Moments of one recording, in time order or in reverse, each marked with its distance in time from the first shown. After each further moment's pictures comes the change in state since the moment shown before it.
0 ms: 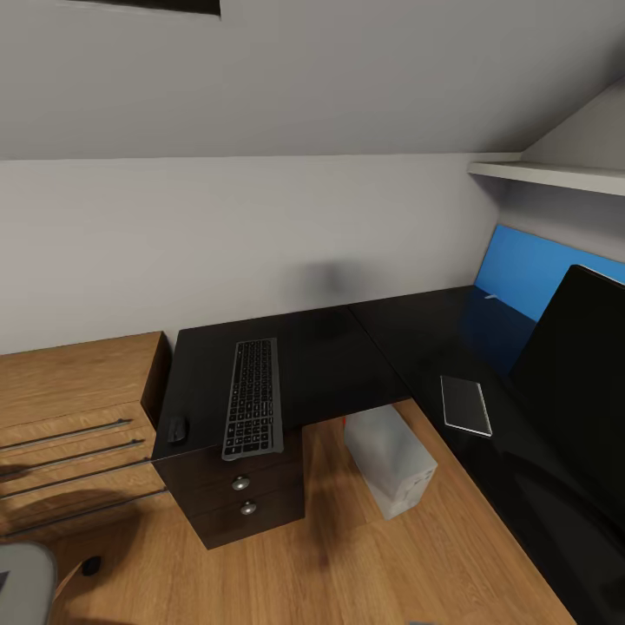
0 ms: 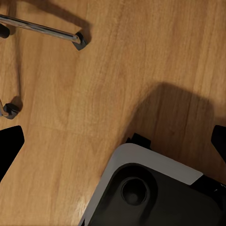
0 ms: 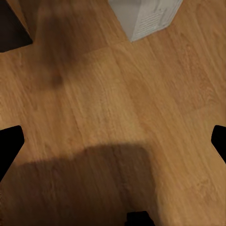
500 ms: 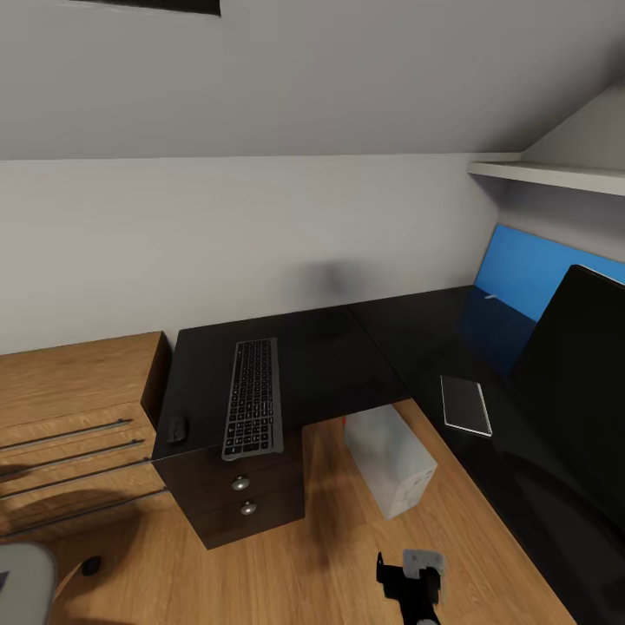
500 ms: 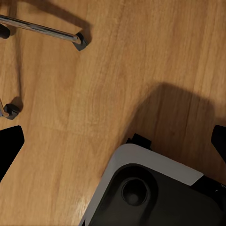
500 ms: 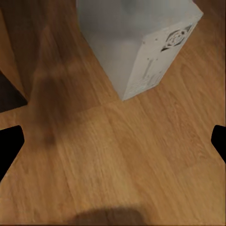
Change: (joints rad) left arm 0.000 0.001 0.000 0.000 0.000 -0.001 0.000; right arm -0.156 0.015 -0.009 0.060 0.007 0.004 0.000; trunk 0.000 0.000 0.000
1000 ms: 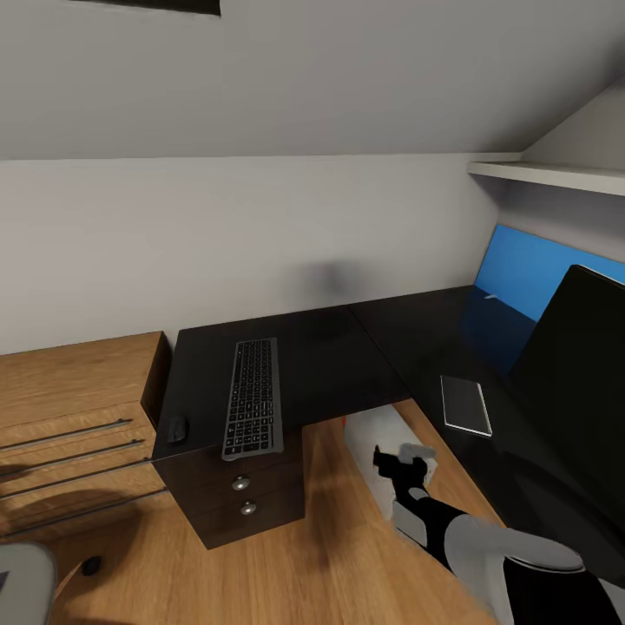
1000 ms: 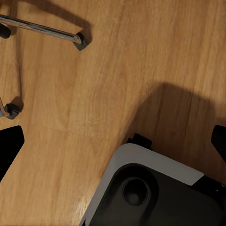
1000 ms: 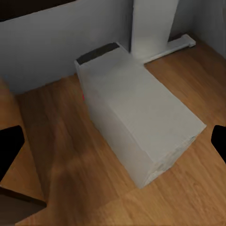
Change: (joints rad) left arm 0.000 0.000 0.000 0.000 0.000 0.001 0.001; right arm -0.320 -0.012 -0.081 0.026 -0.082 0.087 0.088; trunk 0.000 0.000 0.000
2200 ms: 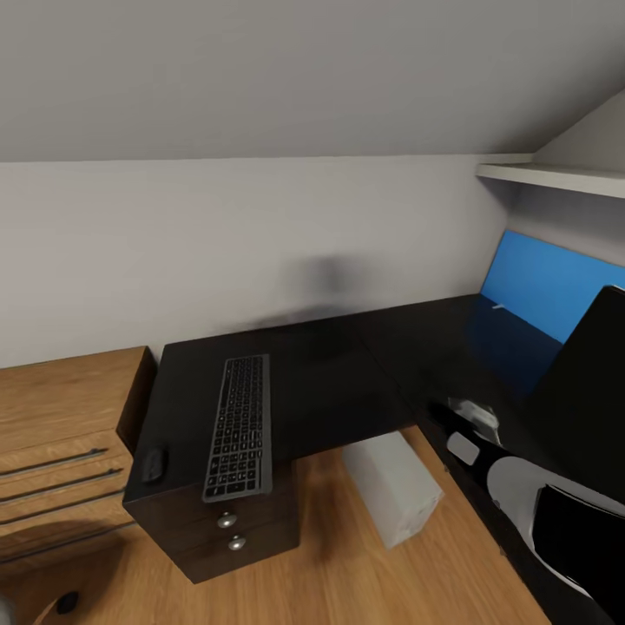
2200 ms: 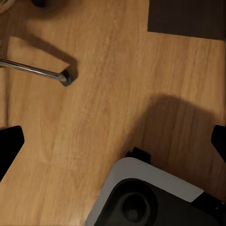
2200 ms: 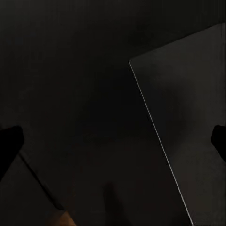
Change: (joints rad) left arm 0.000 0.000 0.002 0.012 0.003 -0.079 -0.001; right arm -0.188 -0.150 -0.336 0.154 -0.168 0.185 0.238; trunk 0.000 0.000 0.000
